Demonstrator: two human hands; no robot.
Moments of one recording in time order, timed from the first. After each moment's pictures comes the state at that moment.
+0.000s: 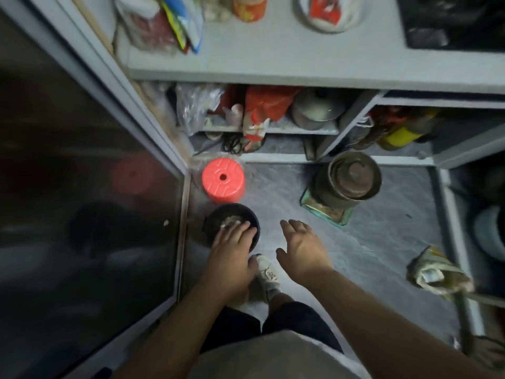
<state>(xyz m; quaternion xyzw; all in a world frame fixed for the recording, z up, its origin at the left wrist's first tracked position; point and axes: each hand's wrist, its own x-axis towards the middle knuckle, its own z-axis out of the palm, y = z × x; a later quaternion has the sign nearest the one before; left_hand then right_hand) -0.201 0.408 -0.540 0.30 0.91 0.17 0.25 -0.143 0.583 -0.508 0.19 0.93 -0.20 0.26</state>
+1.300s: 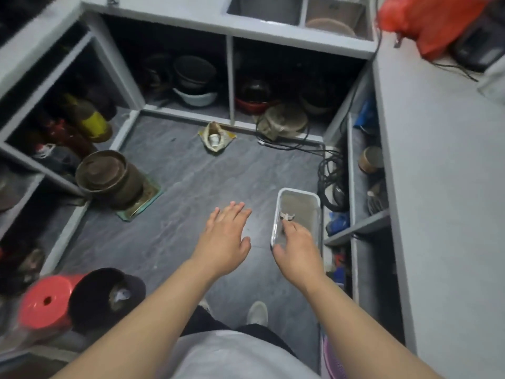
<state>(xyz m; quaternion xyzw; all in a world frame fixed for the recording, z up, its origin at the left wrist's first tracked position) 0.244 0.386 -0.420 0.84 0.48 0.04 0.24 0.416 0.314 -0.412 0.80 0.52 -0.28 -0.10</state>
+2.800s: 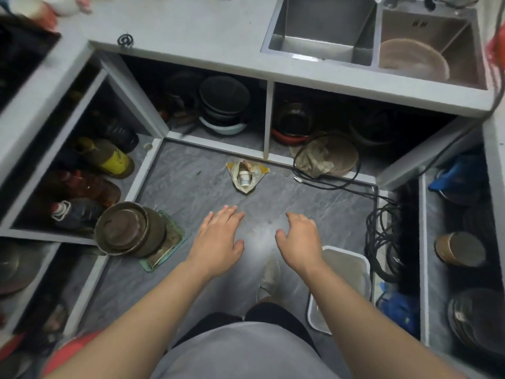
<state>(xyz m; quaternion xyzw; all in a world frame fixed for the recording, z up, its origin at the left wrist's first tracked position) 0.238 0.834 -0.445 0.80 0.55 -0.04 0.25 0.433 0.798 -0.456 0.79 0.51 -0.32 -0.08</state>
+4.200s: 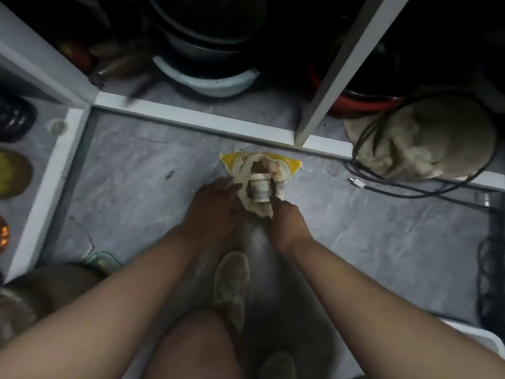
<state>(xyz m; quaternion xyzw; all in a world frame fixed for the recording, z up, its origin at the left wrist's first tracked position) 0.200 1.248 -0.999 0.83 0.49 -0.09 0.25 0.372 1.182 -0.989 0.76 0.50 -0.41 0.01</state>
